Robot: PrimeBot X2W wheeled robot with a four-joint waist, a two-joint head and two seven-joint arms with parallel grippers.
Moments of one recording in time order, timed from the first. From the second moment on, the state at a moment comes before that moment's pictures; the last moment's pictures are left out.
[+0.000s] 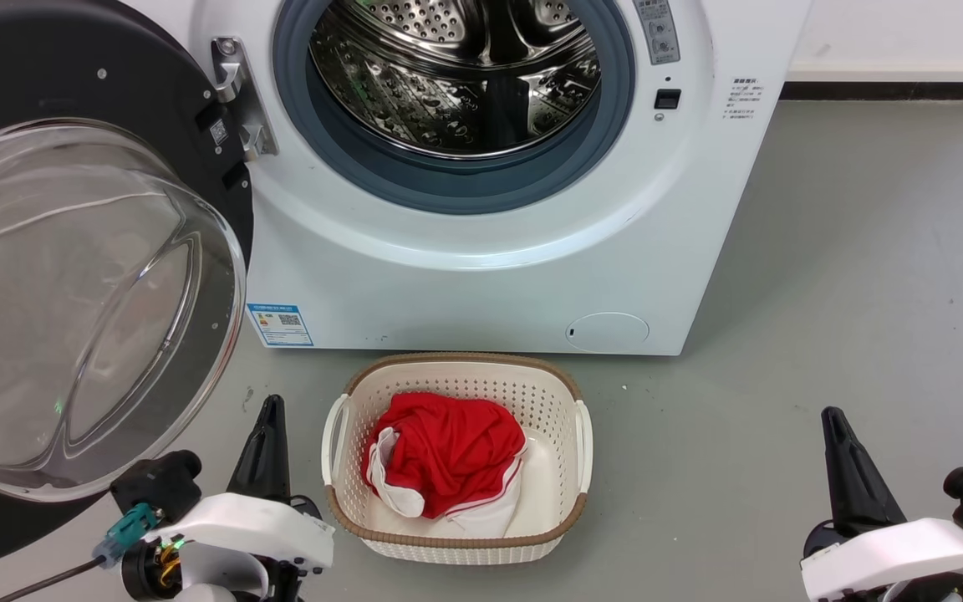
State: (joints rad) left arm -0.09 0.10 -0.08 0.22 -0.51 0.00 -0.17; right arm 0.04 -0.06 -0.03 0.08 0.45 0.13 -0.11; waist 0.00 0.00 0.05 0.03
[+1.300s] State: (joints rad) left arm -0.09 0.08 0.01 0.23 -1.05 -0.06 -0.03; right arm -0.02 -0.07 -0.04 0.16 1.04 0.13 -0.02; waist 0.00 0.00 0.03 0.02
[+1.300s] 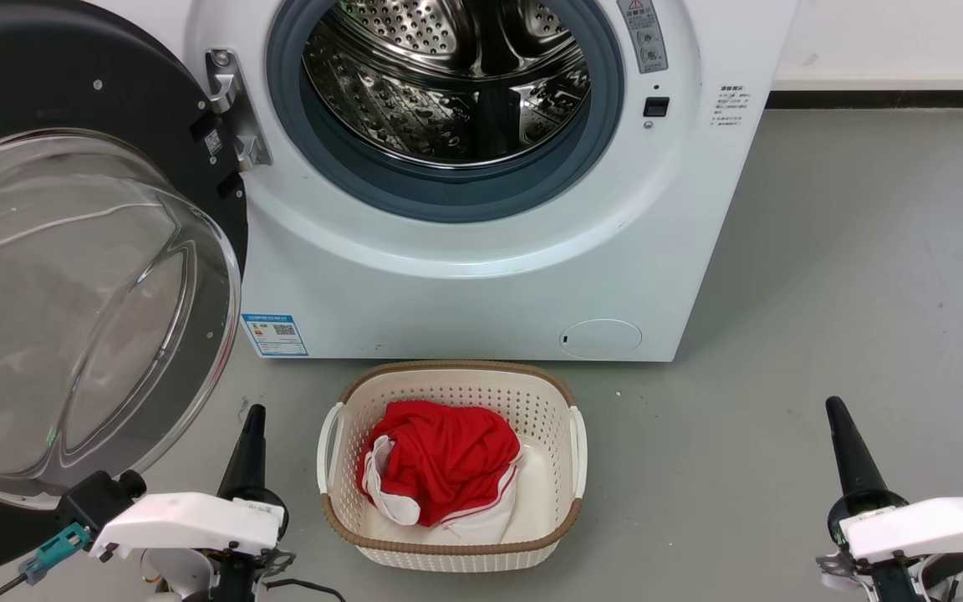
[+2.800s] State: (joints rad) left arm -0.10 0.06 0.09 0.24 -1.45 -0.11 0.07; right arm -0.08 -0.08 -0.07 0.22 1.47 0.13 0.06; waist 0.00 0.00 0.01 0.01
